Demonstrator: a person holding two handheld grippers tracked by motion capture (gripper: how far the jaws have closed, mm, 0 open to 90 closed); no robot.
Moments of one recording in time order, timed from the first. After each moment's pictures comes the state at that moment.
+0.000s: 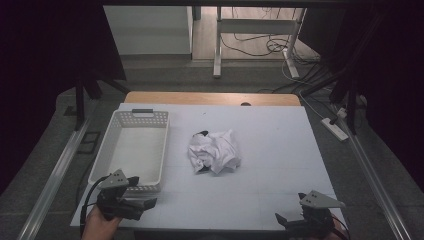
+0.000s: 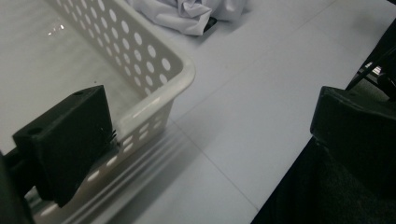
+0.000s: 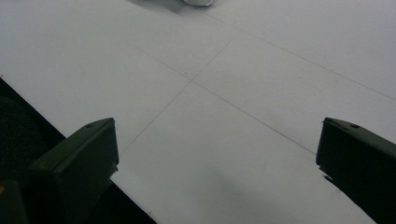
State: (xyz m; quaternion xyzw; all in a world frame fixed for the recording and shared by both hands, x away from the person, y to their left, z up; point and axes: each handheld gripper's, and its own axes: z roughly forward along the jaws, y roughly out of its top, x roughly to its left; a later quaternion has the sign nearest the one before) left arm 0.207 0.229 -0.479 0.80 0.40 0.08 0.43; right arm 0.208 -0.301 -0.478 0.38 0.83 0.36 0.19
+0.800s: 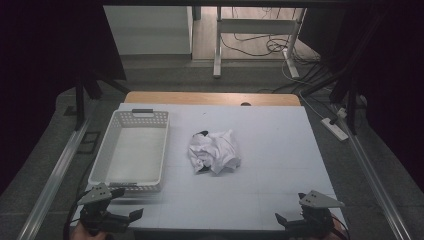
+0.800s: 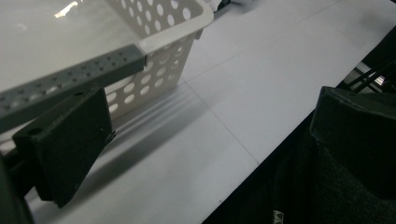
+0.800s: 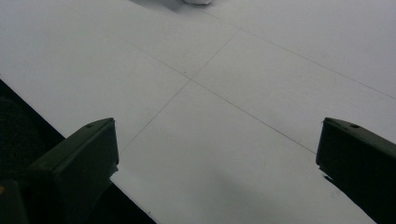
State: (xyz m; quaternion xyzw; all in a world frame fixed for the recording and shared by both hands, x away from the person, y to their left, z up) left arm 0.174 0.257 -0.493 0.78 0.44 0.08 0.43; right arm 0.209 -0.301 -0.478 0.38 0.83 0.36 0.19
